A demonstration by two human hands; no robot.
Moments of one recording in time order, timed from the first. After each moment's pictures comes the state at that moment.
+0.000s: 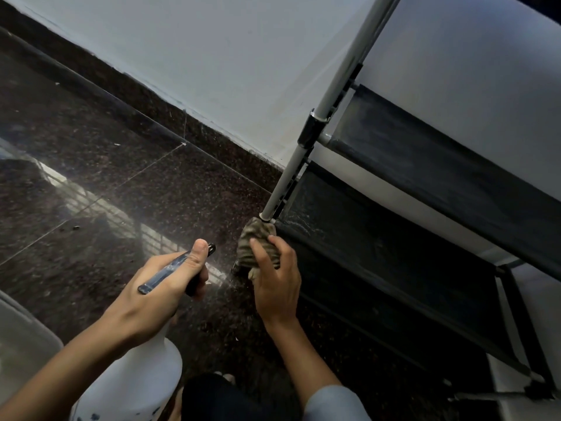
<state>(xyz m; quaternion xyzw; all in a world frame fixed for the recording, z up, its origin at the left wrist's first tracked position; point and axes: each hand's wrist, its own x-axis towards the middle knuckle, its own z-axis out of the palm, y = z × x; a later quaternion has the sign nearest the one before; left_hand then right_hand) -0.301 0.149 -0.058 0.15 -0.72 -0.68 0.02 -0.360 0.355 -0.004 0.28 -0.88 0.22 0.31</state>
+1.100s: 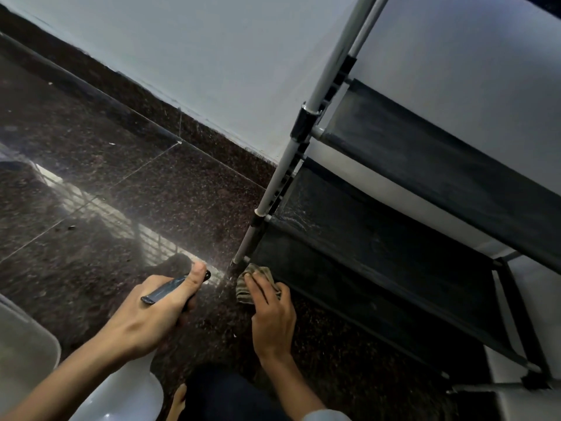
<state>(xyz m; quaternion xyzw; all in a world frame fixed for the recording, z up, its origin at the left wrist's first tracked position) -0.262 0.175 0.018 0.19 -0.78 -0.59 -0.11 -0.316 0.376 -0.047 0.17 -0.96 0.13 0.17</state>
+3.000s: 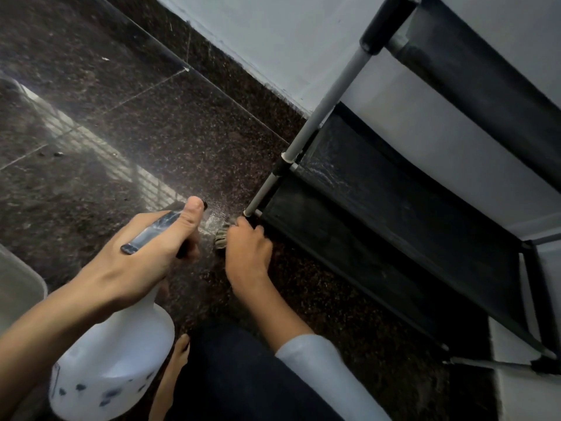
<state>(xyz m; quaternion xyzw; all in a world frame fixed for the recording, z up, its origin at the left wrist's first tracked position) -0.262 0.162 -0.022 0.22 -0.71 -0.67 0.00 -0.349 0.309 -0.052 0.17 -0.98 -0.03 -0.06</state>
